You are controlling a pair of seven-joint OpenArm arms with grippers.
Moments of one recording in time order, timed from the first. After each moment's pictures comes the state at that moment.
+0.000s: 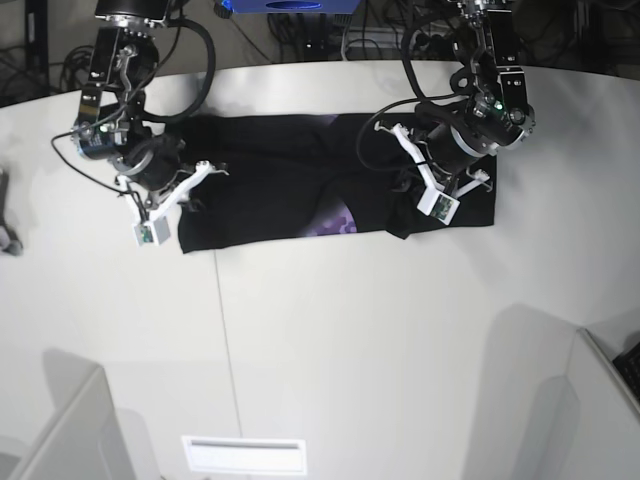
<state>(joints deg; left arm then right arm) 16.3 -2.4 -10.2 108.4 -17.6 -33.6 54.2 -11.1 3.1 11.8 107.5 25.4 15.4 -63.3</state>
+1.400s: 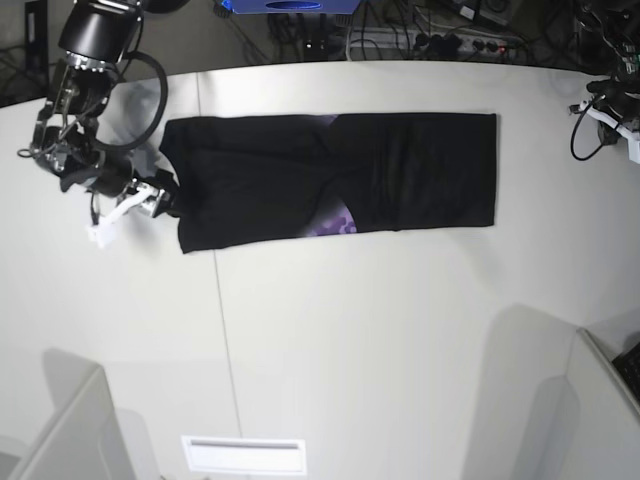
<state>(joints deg) 20.4 -13.0 -56.7 95.6 -17.7 -39.4 48.2 -3.6 10.8 23.3 86.2 47.4 15.2 -70.3</state>
